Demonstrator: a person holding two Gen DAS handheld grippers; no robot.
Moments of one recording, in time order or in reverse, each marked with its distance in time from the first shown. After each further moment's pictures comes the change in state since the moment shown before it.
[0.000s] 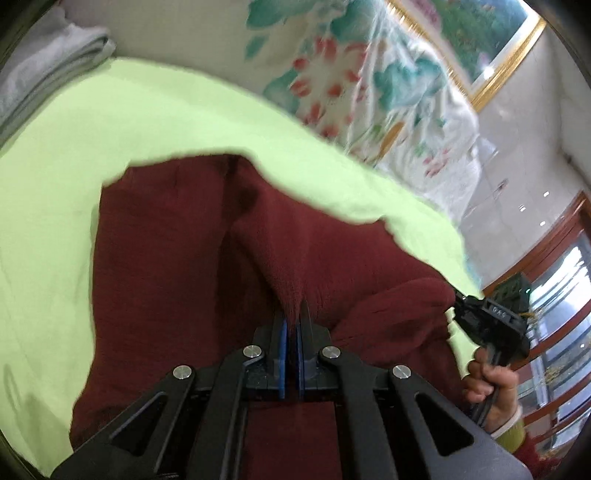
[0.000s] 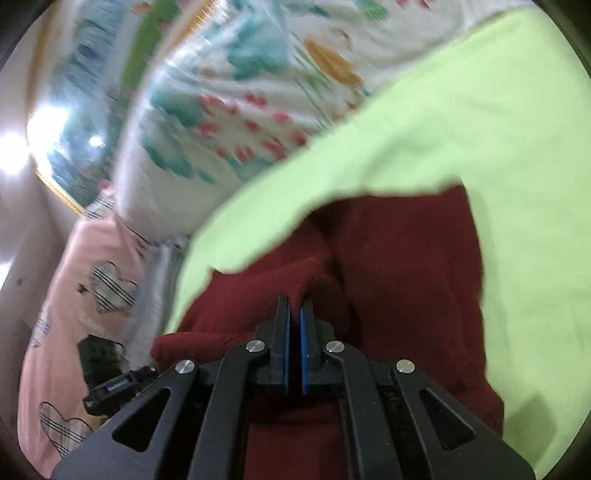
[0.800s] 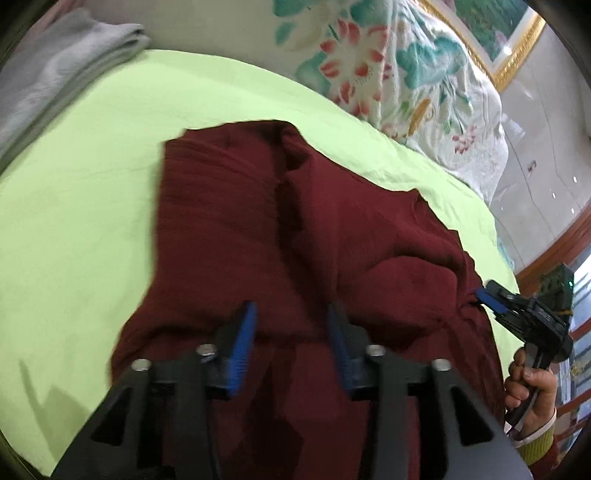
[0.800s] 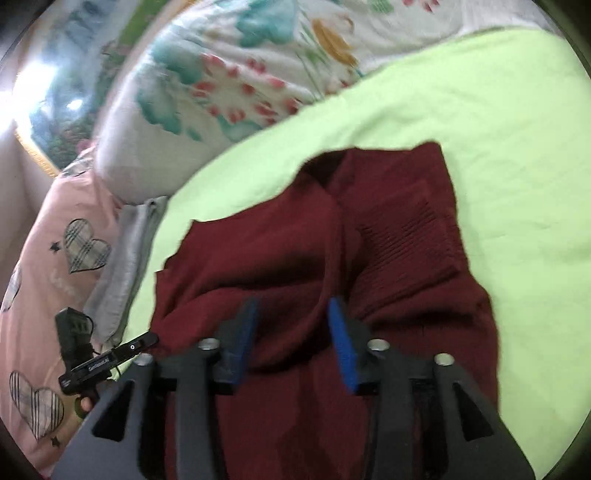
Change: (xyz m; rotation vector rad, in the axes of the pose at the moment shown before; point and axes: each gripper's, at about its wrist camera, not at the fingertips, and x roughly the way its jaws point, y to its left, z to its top) left arm -0.033 0.007 -0.038 0.001 0.016 0.129; right arm -0.040 0.039 -0.036 -0.096 0.034 -0.120
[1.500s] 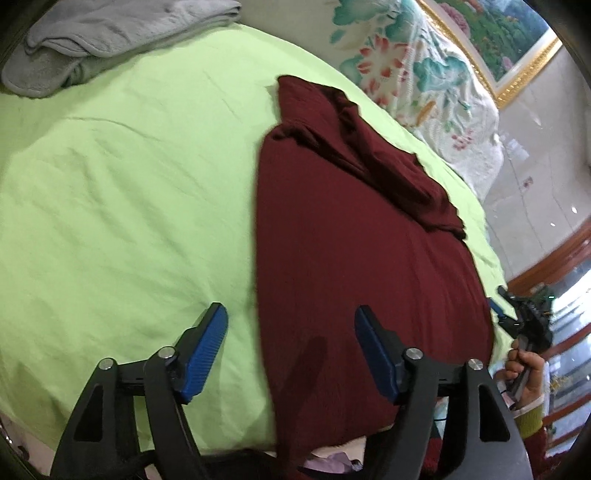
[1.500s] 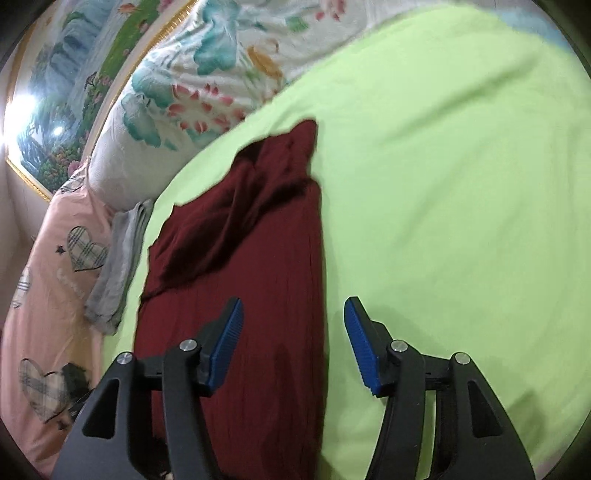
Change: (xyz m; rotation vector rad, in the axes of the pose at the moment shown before) left arm -0.120 0.069 -0.164 -0.109 0.035 -0.054; right arm -0.112 -0.067 -0.105 0.156 0.022 -0.034
